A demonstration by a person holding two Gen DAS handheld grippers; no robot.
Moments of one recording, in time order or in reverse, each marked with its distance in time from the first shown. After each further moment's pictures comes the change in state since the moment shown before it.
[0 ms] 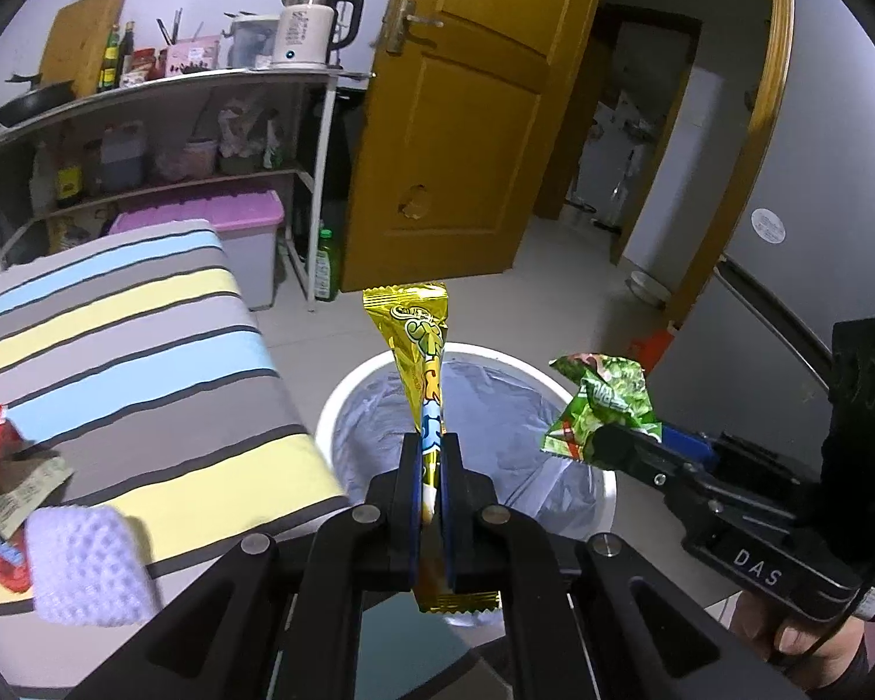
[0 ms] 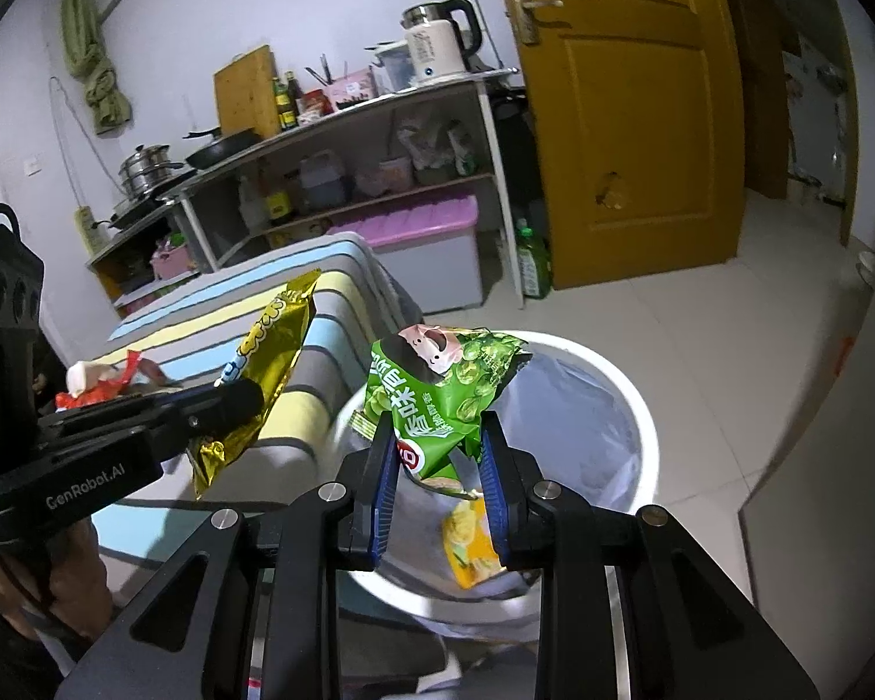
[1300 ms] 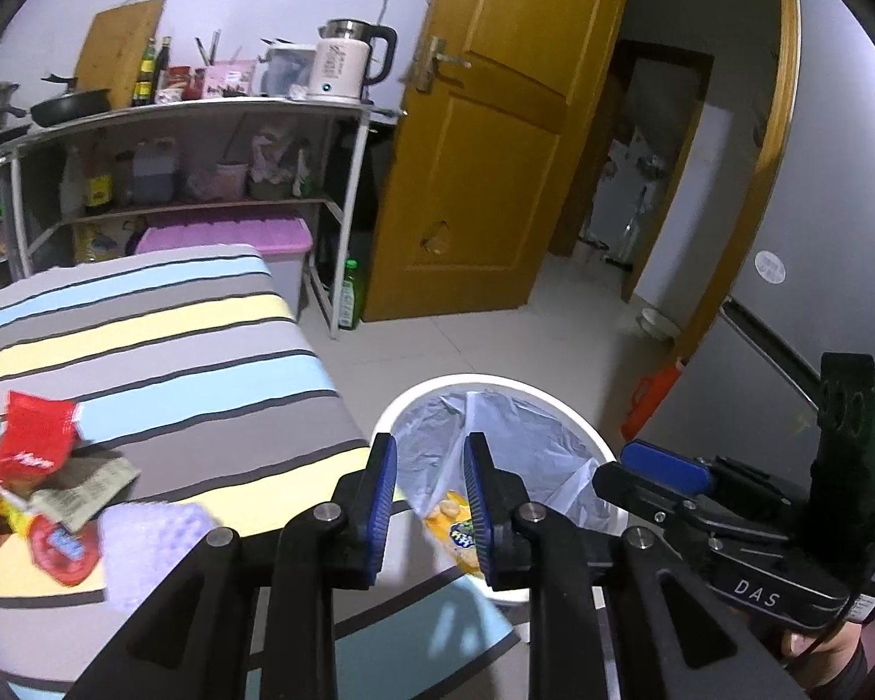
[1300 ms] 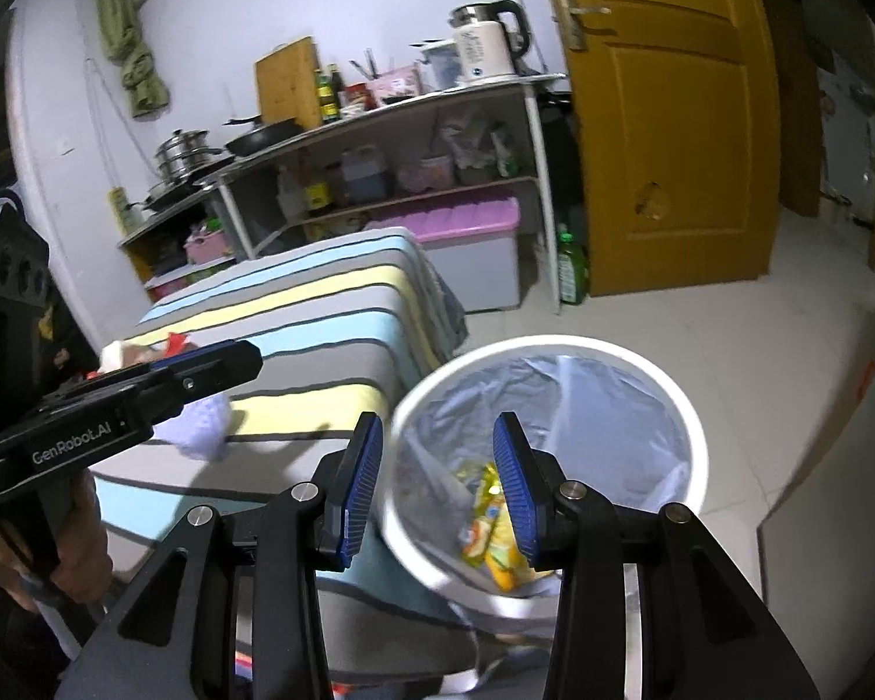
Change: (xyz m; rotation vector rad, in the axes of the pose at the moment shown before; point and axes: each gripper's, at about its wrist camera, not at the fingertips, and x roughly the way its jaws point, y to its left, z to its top) left arm -0.049 0.033 -0.006 -0.044 -0.103 0.032; right arm -0.006 0.037 0.000 -0.072 -0.002 0.084
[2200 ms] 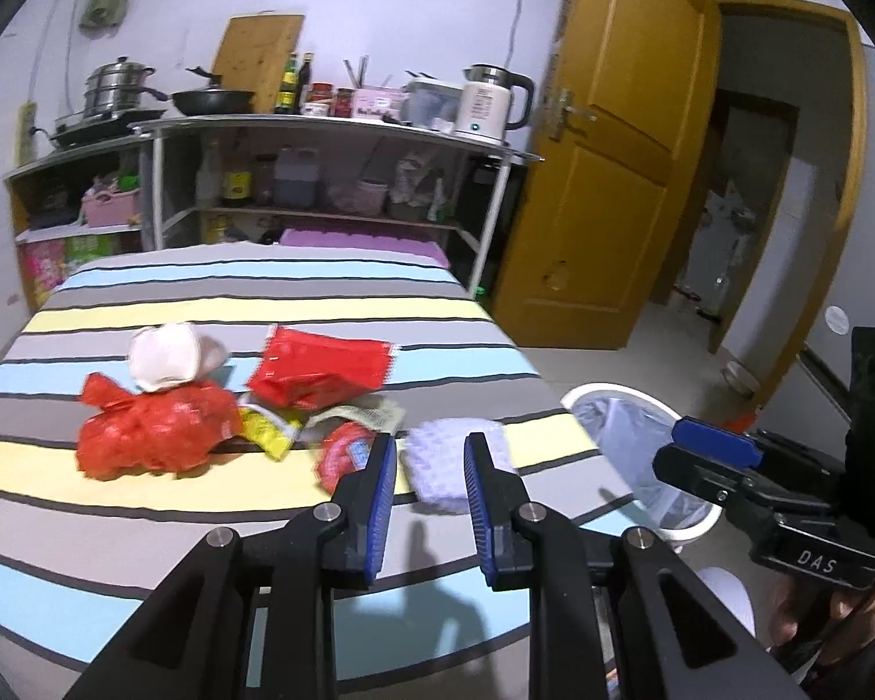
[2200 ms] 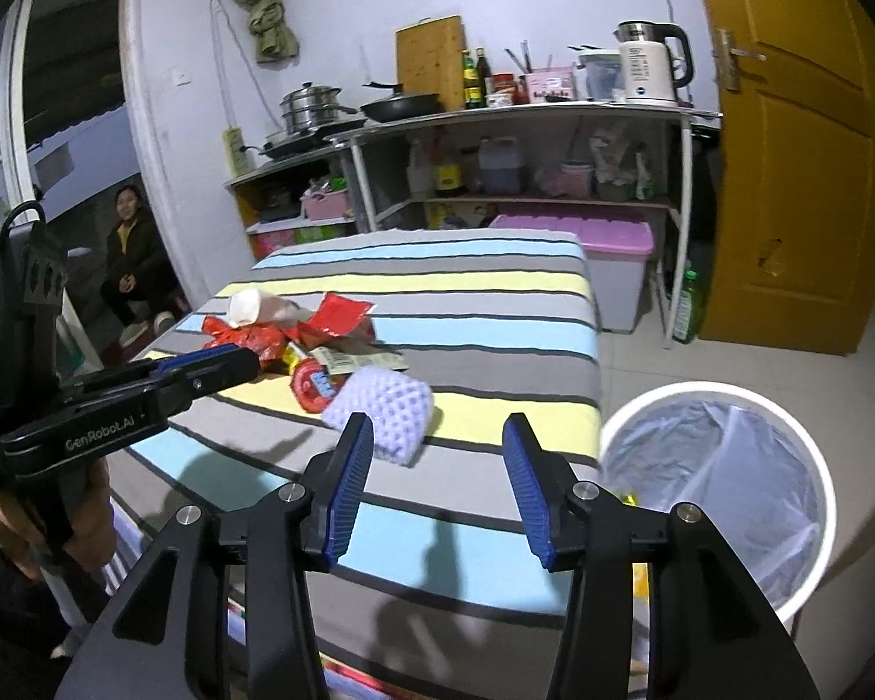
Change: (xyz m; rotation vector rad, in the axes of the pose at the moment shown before) left arm -0.108 0.102 -0.042 -0.127 -0.088 0.235; right arm 0.016 0.116 -0.007 -0.210 0.024 0.205
